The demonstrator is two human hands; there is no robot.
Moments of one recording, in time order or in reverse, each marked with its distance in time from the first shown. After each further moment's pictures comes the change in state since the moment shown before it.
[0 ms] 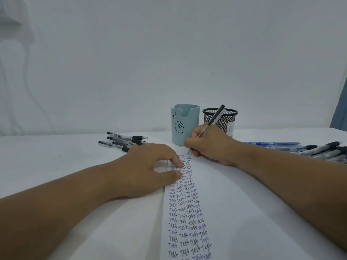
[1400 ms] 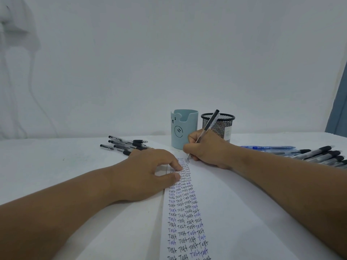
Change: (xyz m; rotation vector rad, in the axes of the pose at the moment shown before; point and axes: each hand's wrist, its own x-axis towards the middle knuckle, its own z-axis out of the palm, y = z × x) left_hand -0.005 0.009 -0.003 0.047 -0.003 -0.019; right_hand 0.000 0.002 0.000 -0.082 -0.027 -0.084
